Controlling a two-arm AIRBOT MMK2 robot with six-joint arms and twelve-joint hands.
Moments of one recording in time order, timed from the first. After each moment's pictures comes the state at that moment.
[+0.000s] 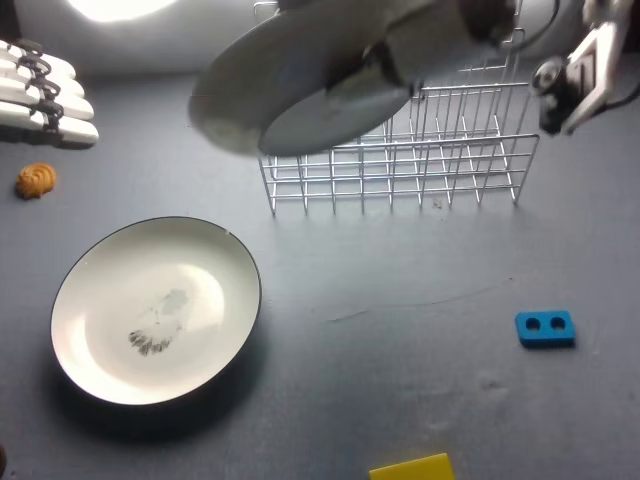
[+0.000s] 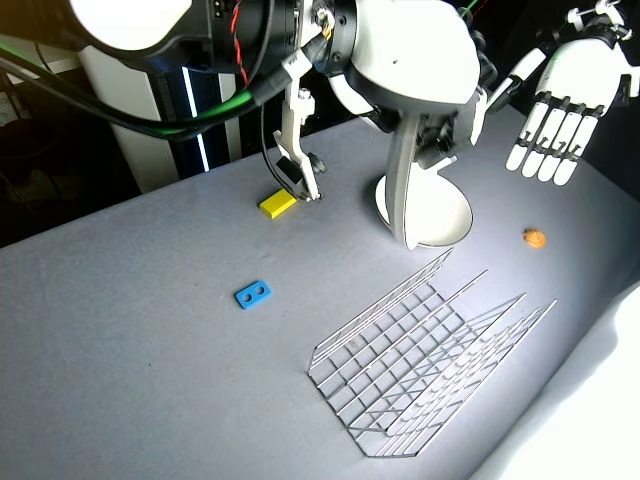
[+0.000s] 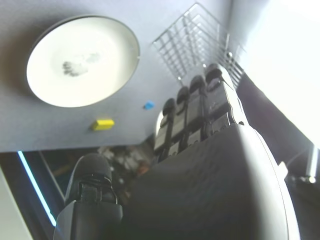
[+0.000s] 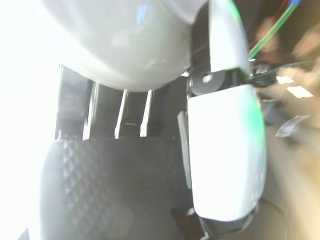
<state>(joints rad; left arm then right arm) 0.37 -0.87 1.73 1.75 -1.20 -0.33 -0.13 -1.05 0.96 -0.61 0.18 -0.24</state>
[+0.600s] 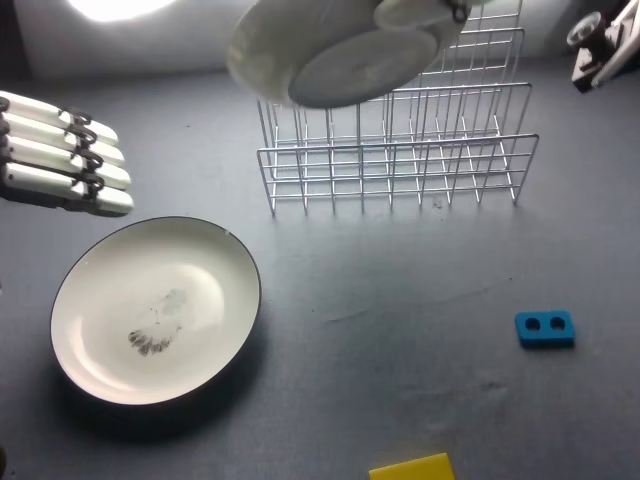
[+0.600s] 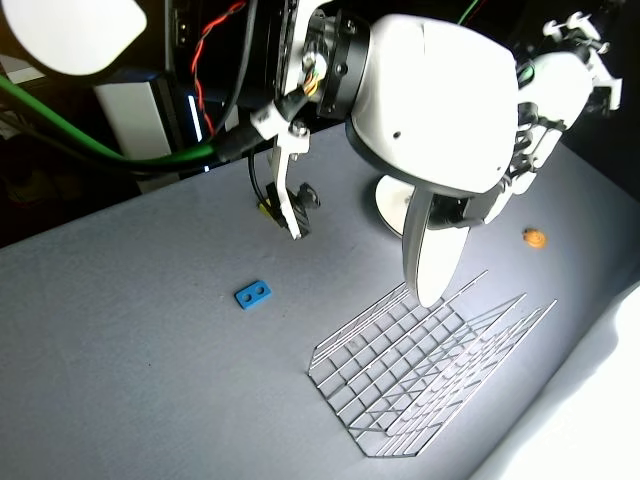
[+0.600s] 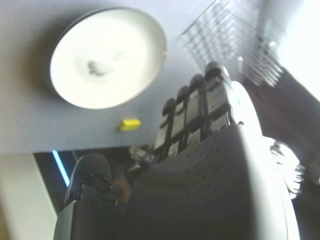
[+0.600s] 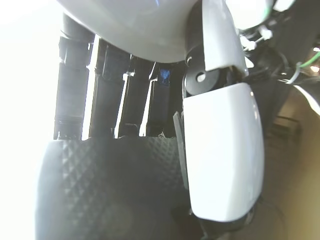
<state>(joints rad) 0.45 -0.89 1.66 1.78 -1.17 -0.27 -0.08 -1.05 1.08 -0.42 0.09 -0.24</state>
